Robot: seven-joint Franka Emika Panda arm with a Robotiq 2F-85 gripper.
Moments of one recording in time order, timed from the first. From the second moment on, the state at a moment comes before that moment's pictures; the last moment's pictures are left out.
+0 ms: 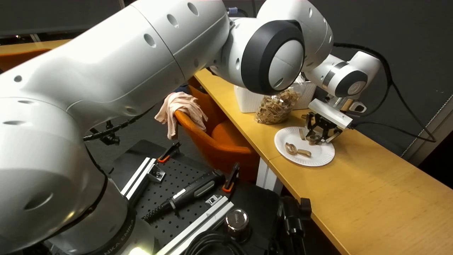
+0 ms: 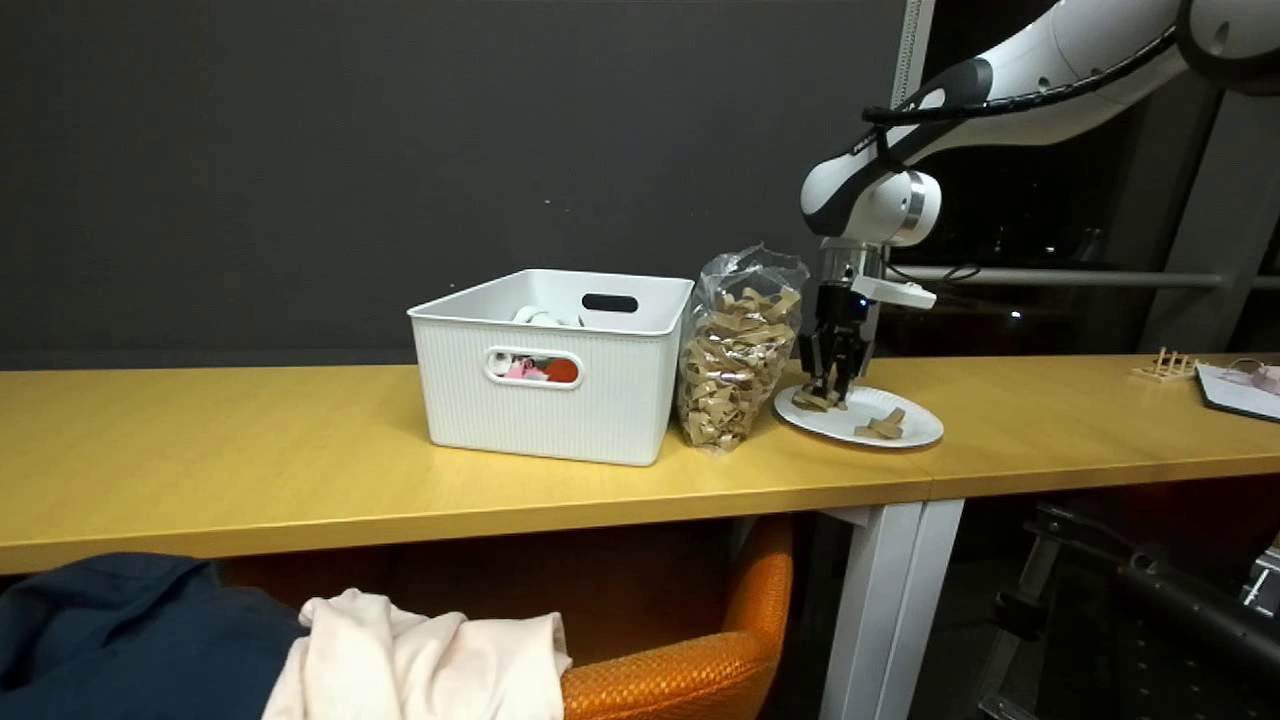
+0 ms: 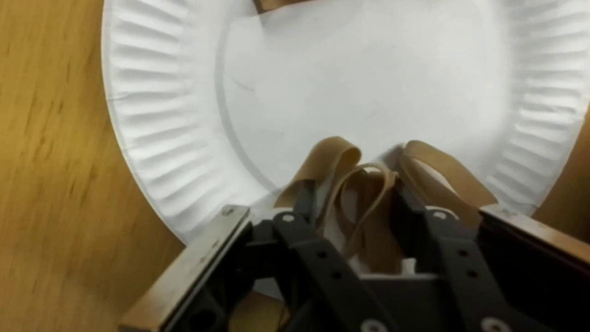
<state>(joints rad) -0.44 1.18 -0.10 -0.95 0.22 1.95 -0.26</state>
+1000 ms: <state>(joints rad) -0.41 1.02 -0.14 -1.11 0.22 2.07 -0.26</state>
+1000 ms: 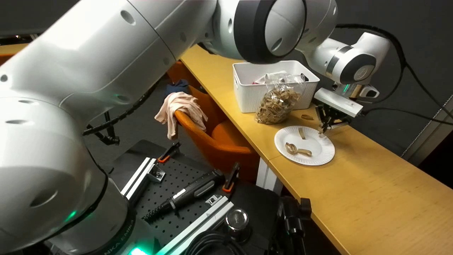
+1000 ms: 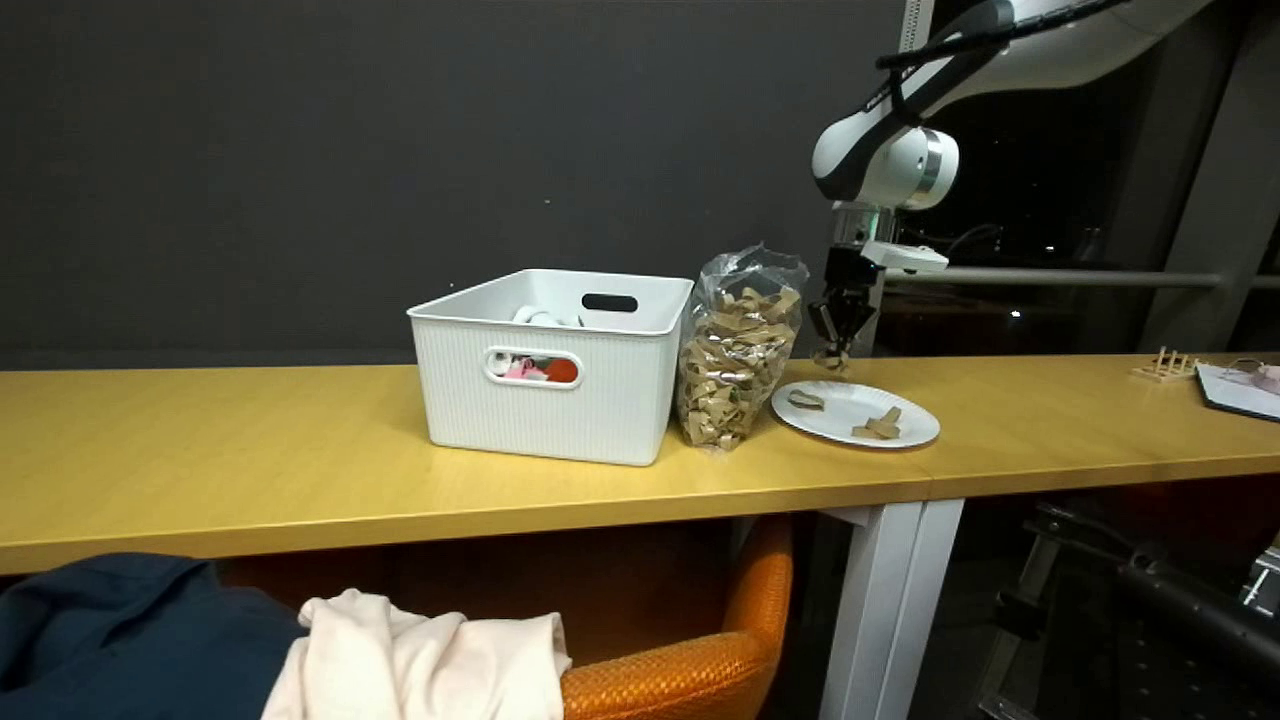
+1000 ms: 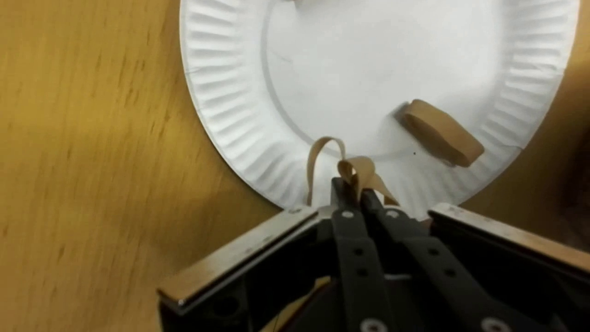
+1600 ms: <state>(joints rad) -0.26 0.66 -0.18 -1.53 0.12 2.36 -0.23</state>
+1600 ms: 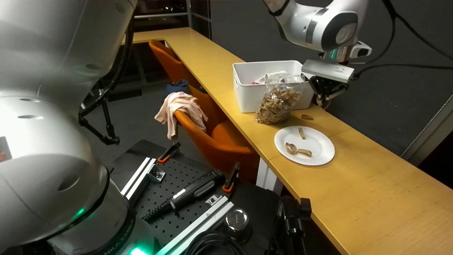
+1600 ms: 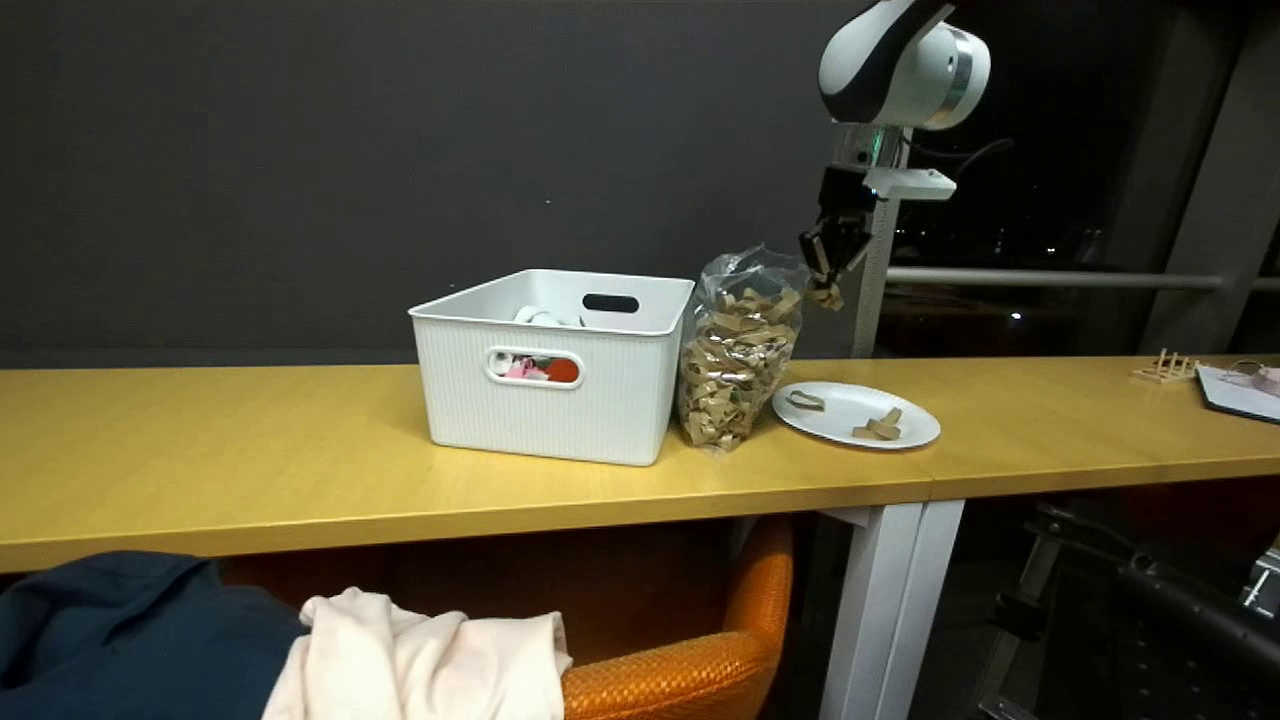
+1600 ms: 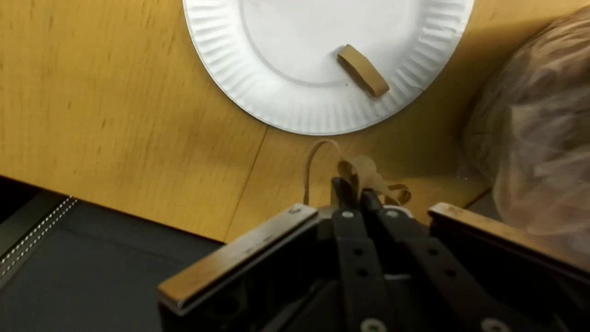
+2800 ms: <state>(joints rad) -0.05 0.31 -0.21 -1.90 -0.30 2.51 0.14</state>
